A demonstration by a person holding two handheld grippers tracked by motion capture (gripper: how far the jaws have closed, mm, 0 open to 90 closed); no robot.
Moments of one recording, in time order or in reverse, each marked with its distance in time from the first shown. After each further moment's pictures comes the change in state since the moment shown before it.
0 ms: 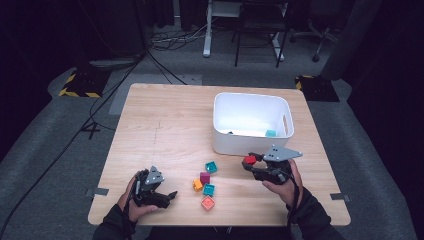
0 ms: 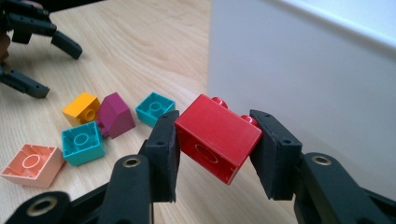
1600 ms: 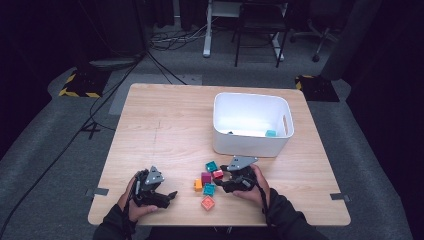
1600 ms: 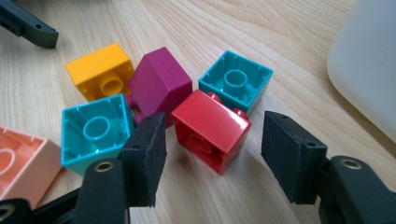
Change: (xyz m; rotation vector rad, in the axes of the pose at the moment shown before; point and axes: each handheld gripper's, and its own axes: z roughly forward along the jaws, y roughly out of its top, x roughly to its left) left arm 0.000 0.000 0.000 -0.001 -0.001 -0.001; right arm 0.042 -0.026 0.100 0.144 0.172 -0.060
